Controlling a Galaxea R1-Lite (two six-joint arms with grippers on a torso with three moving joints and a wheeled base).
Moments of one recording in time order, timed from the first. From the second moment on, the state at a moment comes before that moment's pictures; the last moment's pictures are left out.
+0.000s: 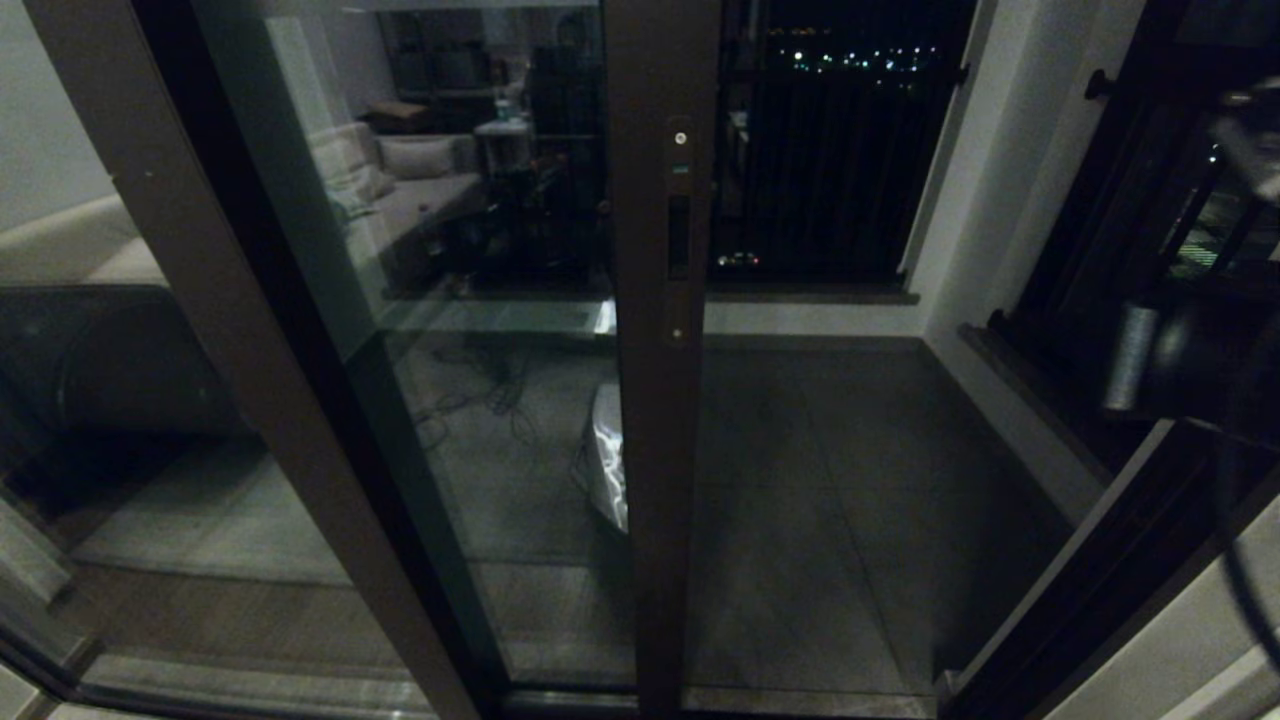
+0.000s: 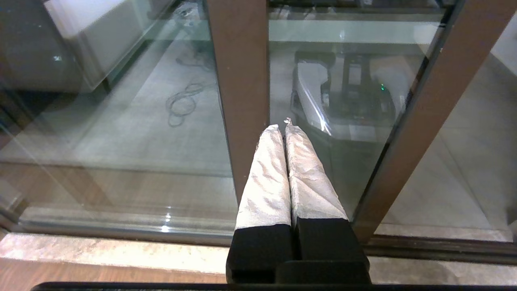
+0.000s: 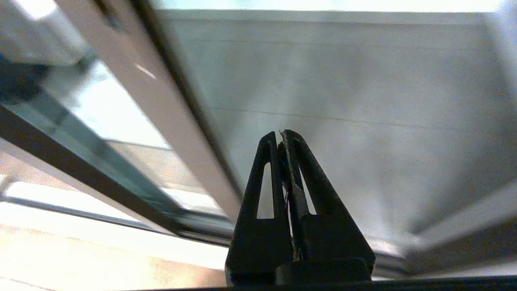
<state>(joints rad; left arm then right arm) 0.00 0.00 0.00 0.01 0.00 0.02 0.64 1.19 -1.03 0.07 -0.42 0.19</state>
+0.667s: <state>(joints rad) 0.00 0.00 0.00 0.01 0.00 0.02 0.11 0.32 -0.98 0.63 -0.42 -0.22</state>
